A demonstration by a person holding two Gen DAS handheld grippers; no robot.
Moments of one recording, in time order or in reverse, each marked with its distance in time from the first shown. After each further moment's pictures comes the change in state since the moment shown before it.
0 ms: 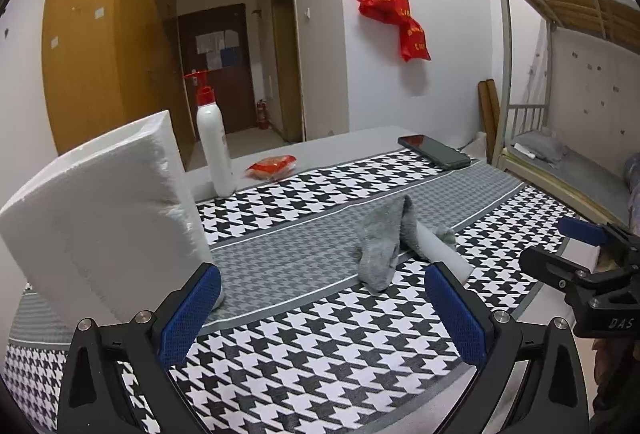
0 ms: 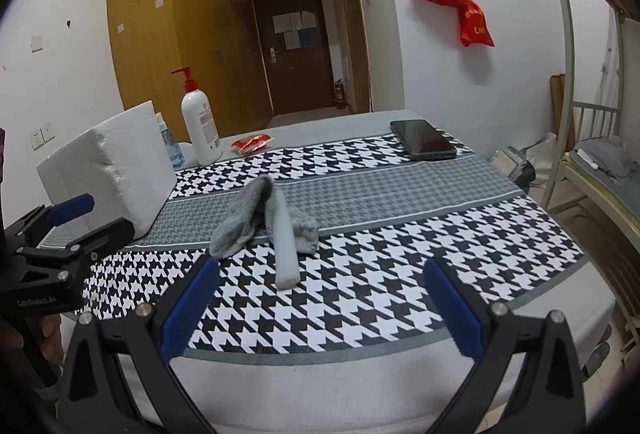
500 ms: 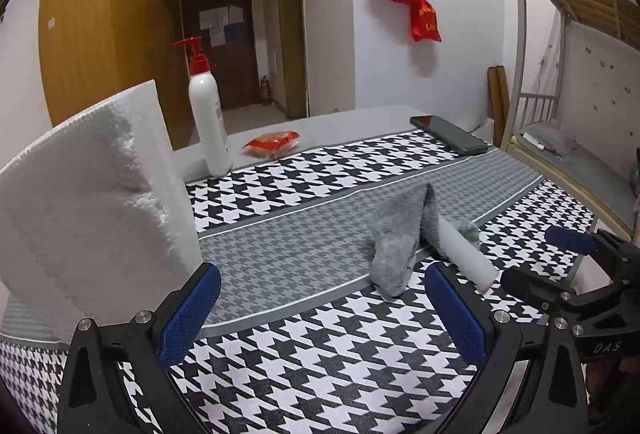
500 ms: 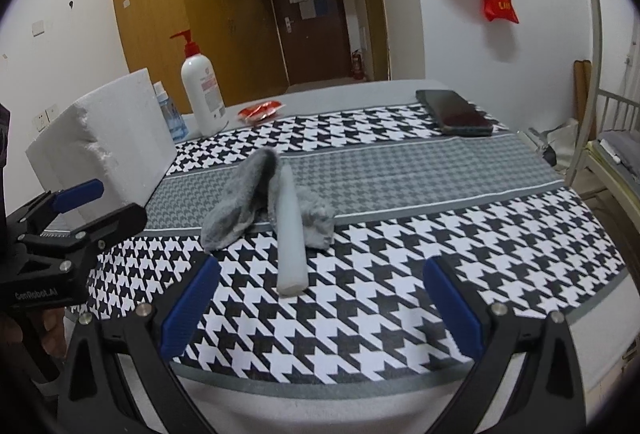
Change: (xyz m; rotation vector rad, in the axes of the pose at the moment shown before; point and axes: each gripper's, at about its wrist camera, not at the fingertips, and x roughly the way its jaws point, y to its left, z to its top) left arm 0.036 0.009 0.003 -0.036 0.084 0.005; right arm 0.049 0.005 0.003 -0.036 0.124 0.053
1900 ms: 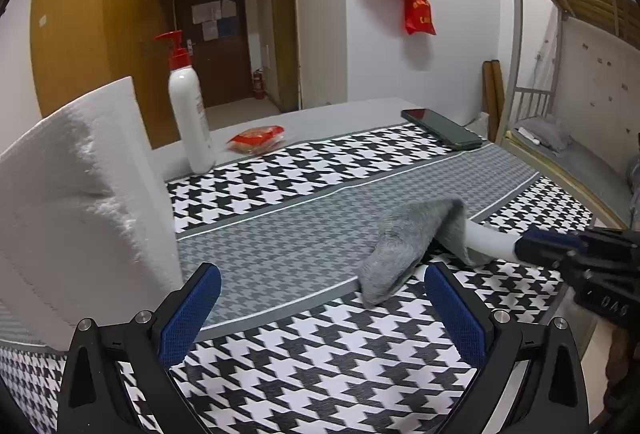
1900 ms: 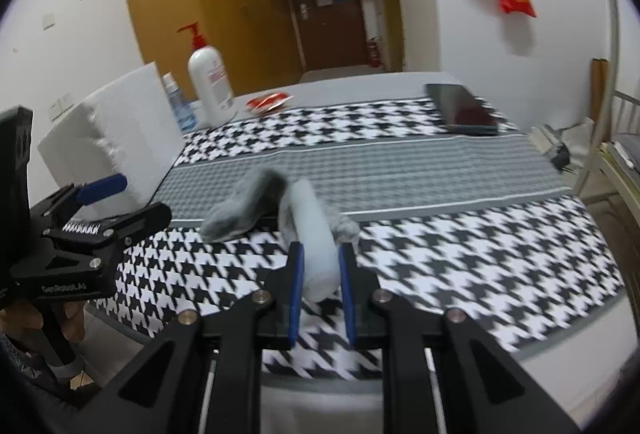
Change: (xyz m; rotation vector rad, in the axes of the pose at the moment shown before) left arm 0.010 -0.014 0.003 0.011 0.029 -0.030; right arm -0.019 -0.028 0.005 0.000 0.032 0.045
